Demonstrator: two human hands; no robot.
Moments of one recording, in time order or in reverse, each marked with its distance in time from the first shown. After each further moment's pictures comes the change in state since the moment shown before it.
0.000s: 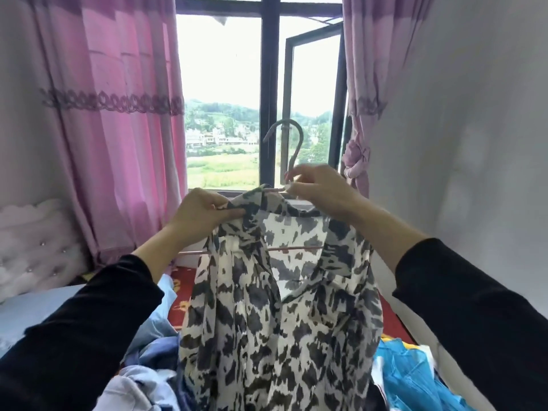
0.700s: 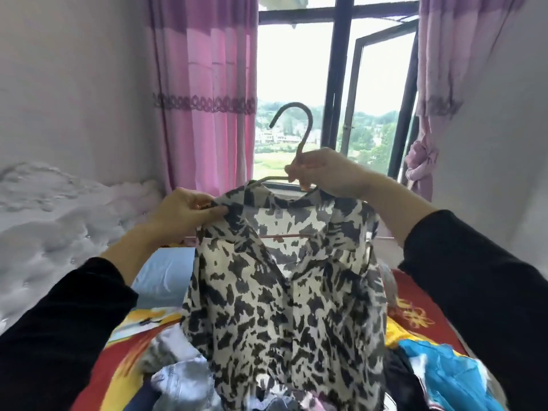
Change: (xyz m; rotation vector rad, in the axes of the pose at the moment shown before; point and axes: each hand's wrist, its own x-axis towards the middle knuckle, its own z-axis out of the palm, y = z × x) left_hand -0.173 0.032 -0.129 0.108 0.059 -0.182; right_hand -0.033 -0.126 0.031 0.069 -0.270 -0.129
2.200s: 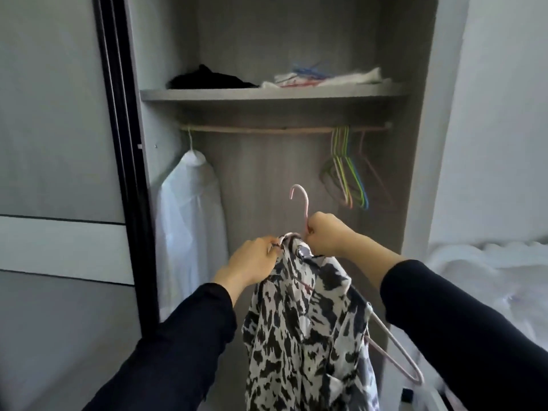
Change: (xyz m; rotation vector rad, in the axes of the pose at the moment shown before) left_hand -0.849 0.048 -0.552 0.881 0.839 -1.117; right_hand -0.187 -0.894 0.567 0.168 -0.592 -0.899
